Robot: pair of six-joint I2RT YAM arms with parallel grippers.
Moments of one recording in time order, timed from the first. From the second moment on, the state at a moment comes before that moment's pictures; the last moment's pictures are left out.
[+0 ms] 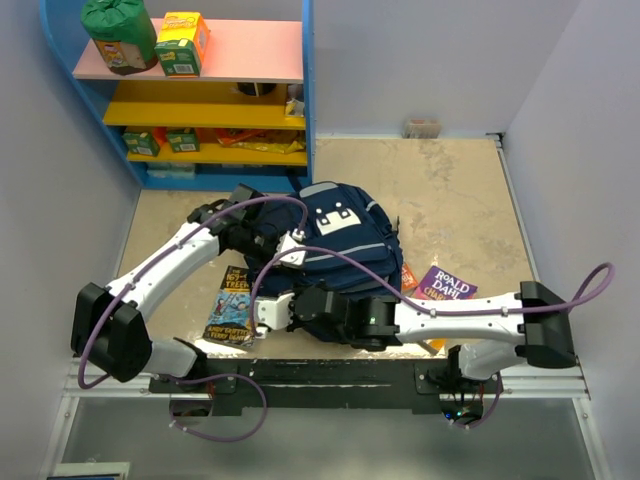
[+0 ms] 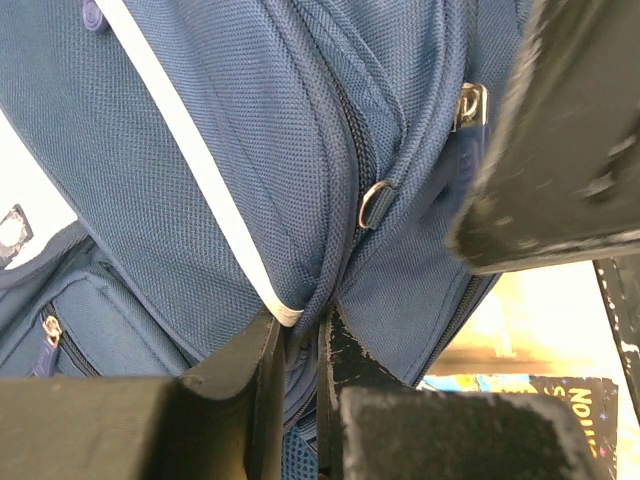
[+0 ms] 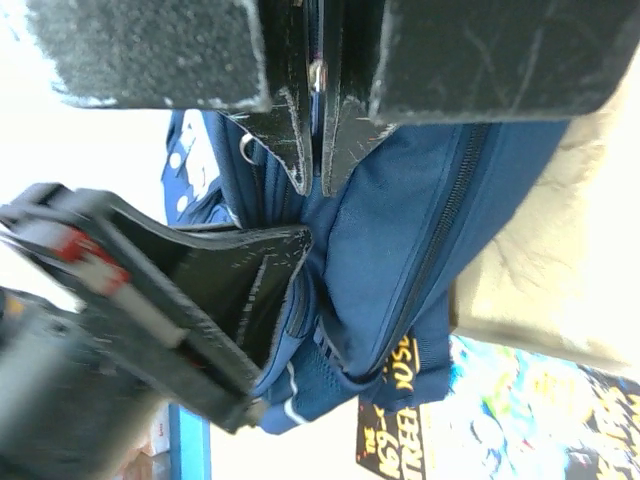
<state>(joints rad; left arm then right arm) -0.48 1.38 1.09 -0.87 0.78 1.22 1.42 1.41 1.00 -0.15 0.50 -0.65</state>
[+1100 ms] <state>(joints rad) -0.49 1.38 1.06 -0.75 0.73 1.02 1.54 1.04 0.68 -0.13 0.77 0.20</state>
